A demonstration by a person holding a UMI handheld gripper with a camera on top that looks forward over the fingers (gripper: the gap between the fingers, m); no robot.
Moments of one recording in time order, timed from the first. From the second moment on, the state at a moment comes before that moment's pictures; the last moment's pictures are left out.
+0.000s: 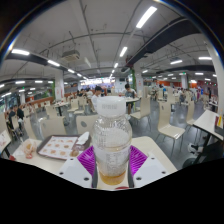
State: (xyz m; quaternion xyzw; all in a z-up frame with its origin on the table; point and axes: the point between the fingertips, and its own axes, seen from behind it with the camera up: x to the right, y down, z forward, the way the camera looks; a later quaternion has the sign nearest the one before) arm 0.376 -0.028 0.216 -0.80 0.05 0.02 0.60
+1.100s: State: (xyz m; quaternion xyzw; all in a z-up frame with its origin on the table) arm 0.375 -0.190 0.139 -0.90 0.04 -0.01 0.43
